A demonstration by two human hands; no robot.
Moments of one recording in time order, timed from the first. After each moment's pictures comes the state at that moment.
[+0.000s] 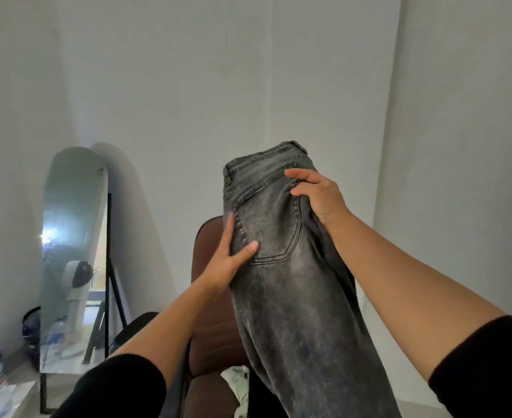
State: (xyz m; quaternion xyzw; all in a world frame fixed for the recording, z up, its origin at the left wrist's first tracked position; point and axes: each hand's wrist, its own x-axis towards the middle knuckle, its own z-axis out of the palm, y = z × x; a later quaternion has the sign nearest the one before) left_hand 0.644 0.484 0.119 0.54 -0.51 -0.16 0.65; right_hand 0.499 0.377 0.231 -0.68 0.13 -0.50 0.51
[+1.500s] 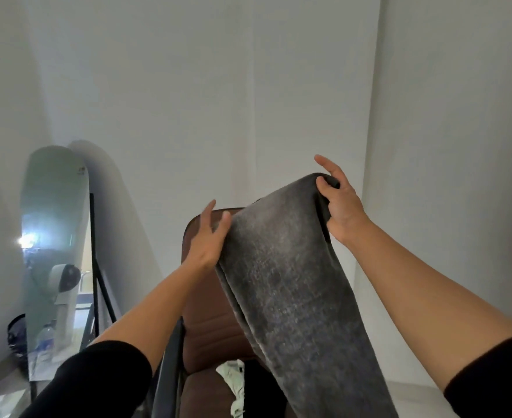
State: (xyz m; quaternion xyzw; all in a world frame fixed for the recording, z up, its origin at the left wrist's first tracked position) left_hand 0.657 0.468 0.140 0.70 -0.43 -0.08 0.57; right_hand 0.458 0.346 0.207 -0.60 0.10 -0.51 0.61
